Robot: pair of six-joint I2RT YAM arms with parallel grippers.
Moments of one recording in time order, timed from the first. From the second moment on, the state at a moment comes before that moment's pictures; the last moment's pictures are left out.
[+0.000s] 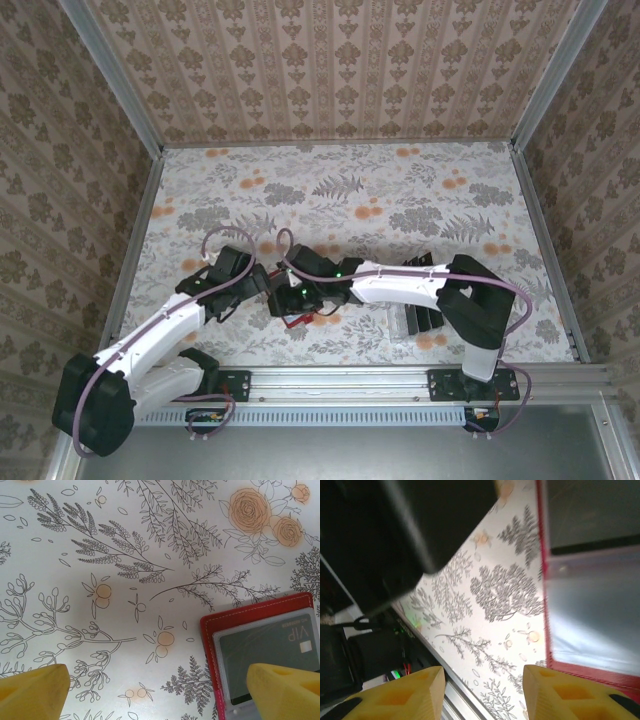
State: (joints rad) left arm -0.53 0.99 0.53 -0.60 -0.21 -0.84; right arm 1.05 1.82 1.19 -0.25 -0.31 0.81
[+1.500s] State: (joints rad) left arm -0.54 1.18 0.62 -0.55 -0.14 -0.76; right arm 0.74 1.65 1.03 -0.44 -0.19 0.73
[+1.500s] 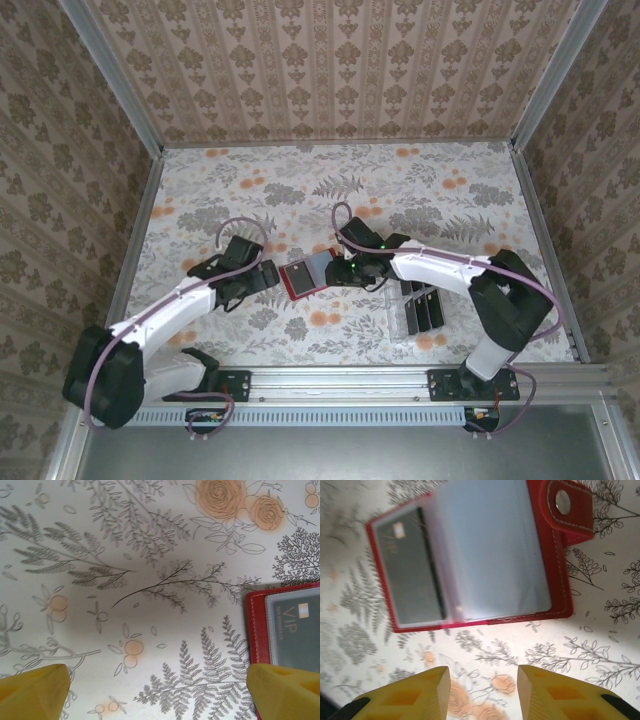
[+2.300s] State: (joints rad) left arm -0.60 1.42 0.72 -0.49 -0.13 -0.70; right arm 0.72 1.74 0.99 -0.32 -0.15 0.85
